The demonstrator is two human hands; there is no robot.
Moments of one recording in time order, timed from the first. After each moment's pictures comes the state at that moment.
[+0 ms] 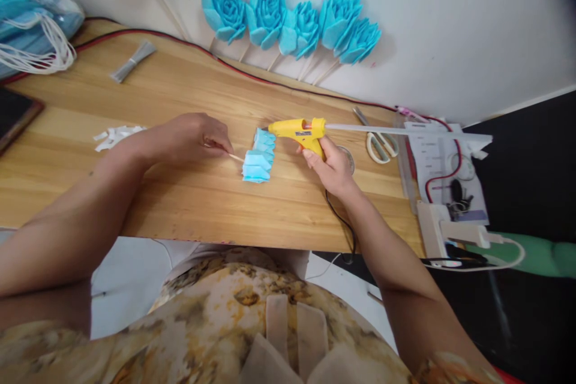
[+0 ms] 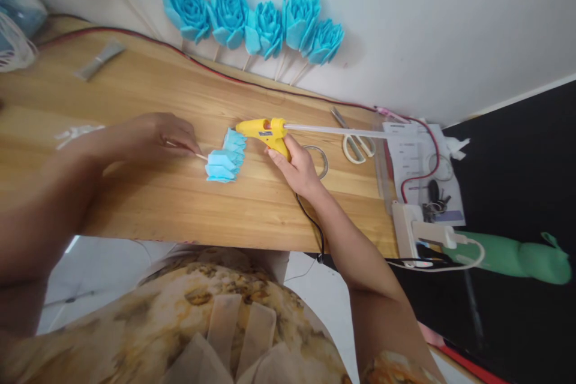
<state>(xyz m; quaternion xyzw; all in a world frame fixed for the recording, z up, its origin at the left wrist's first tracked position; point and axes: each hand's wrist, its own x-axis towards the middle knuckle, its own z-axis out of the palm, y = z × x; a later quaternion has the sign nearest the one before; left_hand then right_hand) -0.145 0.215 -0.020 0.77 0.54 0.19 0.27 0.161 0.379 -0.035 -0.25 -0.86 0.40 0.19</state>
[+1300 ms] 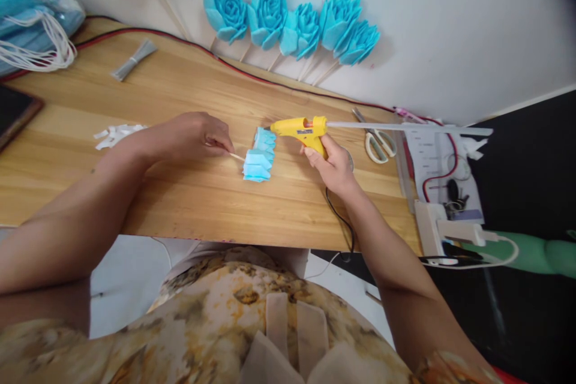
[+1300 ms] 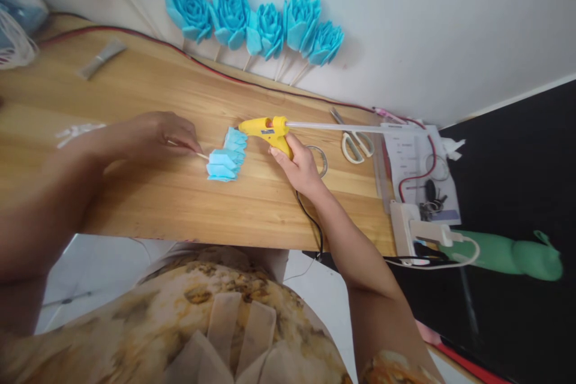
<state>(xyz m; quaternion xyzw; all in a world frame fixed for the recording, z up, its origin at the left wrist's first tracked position) -0.145 0.216 -0.023 0.75 0.56 0.22 0.27 0.161 0.380 -0.034 -0.27 -0.85 0.40 0.20</state>
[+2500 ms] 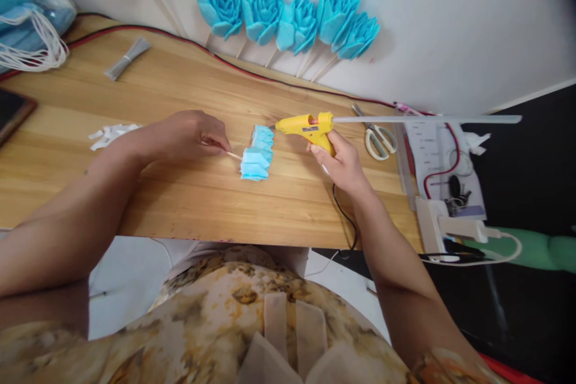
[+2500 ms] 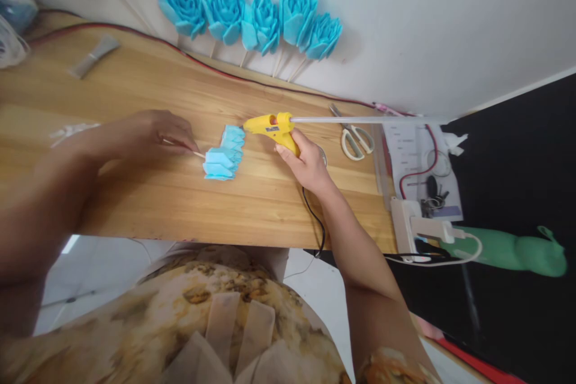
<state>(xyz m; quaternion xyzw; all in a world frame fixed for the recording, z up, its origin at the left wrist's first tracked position) -0.141 0.213 -0.014 0.75 0.57 0.18 0.27 0.173 0.394 -0.033 -0.28 -0.87 0.36 0.20</state>
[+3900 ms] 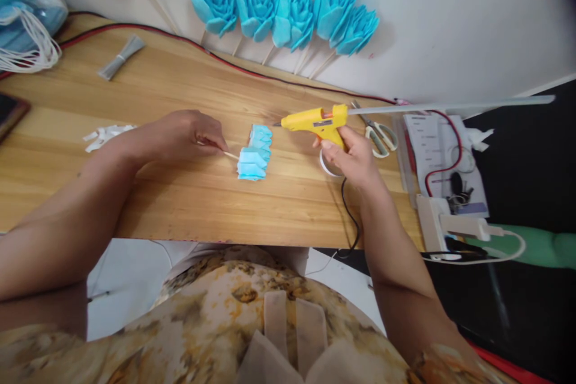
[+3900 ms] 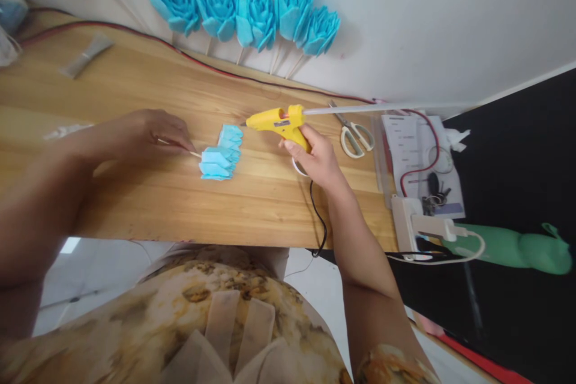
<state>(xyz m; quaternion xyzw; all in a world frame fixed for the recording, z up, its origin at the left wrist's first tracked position) -0.151 0.214 -0.033 0.79 0.52 0.25 0.21 0.182 0.403 -0.020 -0.25 -0.83 0.45 0.22</state>
